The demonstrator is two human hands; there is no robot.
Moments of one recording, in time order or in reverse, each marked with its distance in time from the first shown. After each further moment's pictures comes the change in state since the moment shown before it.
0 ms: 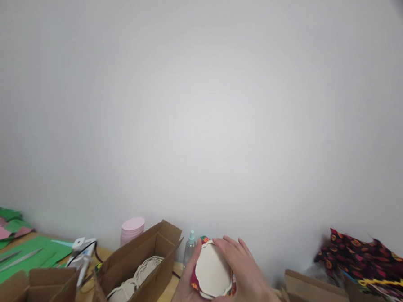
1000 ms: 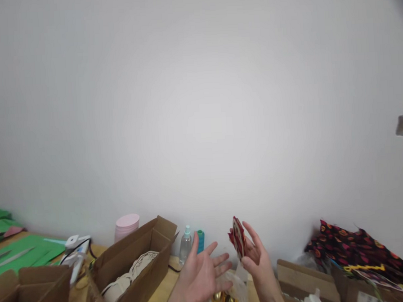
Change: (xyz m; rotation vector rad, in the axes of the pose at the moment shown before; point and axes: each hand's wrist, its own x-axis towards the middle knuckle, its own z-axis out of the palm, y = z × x) left_hand 0.016 -0.001 -0.017 0.193 -0.041 -0.191; right_hand -0.020 0.055 0.029 1.195 0.480 0.150
